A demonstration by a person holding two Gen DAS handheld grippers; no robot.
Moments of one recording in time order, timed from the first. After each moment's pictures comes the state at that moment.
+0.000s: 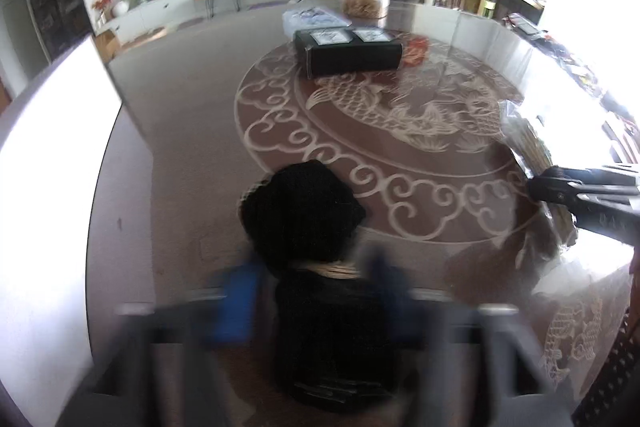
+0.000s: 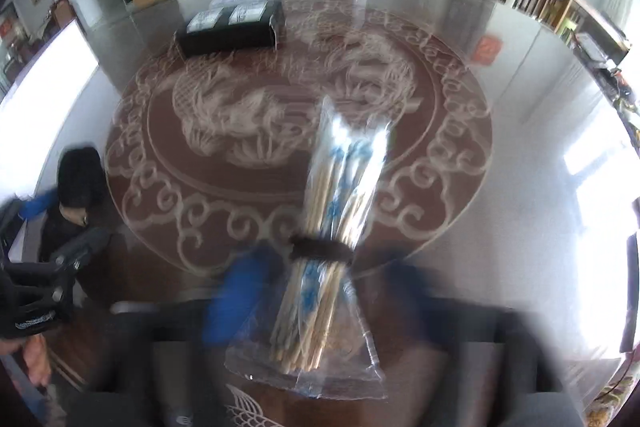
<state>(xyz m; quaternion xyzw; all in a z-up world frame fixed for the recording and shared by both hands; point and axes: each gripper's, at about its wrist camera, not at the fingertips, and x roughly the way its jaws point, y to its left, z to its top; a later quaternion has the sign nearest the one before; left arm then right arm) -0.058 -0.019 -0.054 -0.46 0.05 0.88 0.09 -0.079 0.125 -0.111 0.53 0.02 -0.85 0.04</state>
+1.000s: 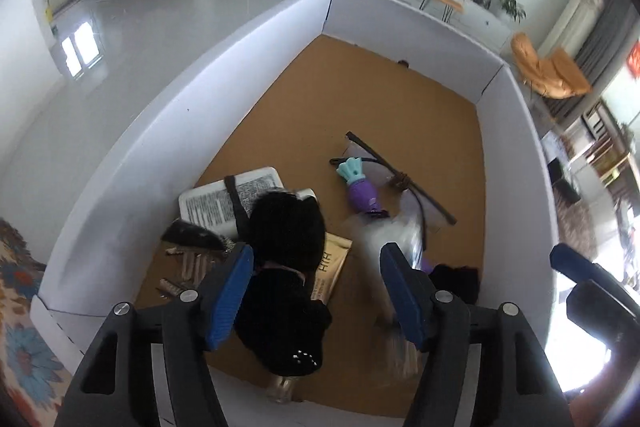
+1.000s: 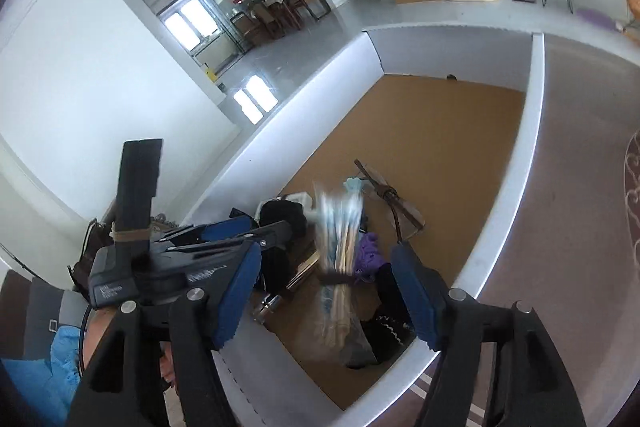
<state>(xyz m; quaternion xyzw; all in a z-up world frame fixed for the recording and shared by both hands) 0.122 -0.348 0.021 -0.47 -0.20 0.84 -0.18 0.017 -0.232 -0.022 0.46 -0.03 -0.75 0.47</state>
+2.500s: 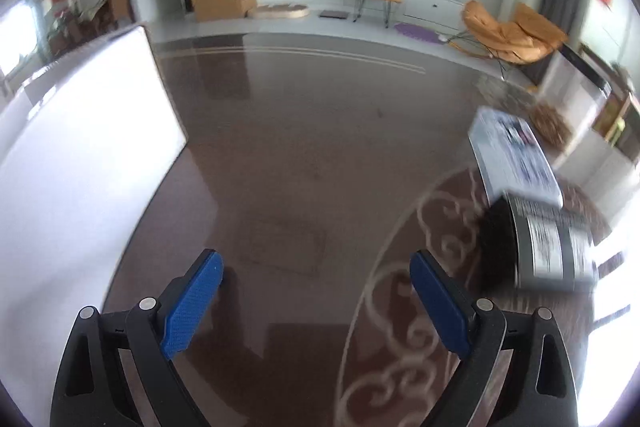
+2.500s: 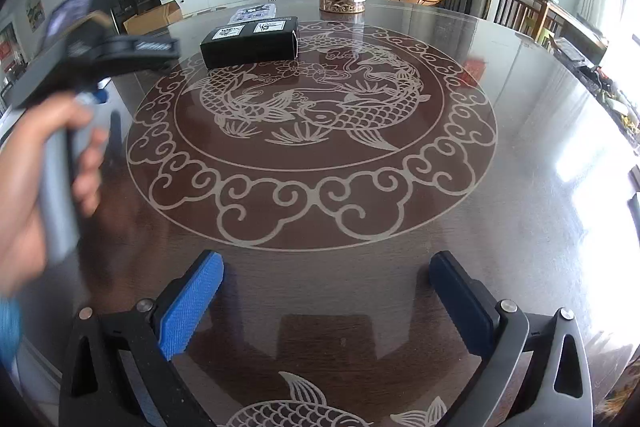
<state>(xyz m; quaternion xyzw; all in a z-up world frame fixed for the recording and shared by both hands) -0.240 -0.084 -0.060 -0.44 -0.11 0.88 -0.16 -0.023 0.075 -0.137 0.46 0.01 -0.89 0.01</state>
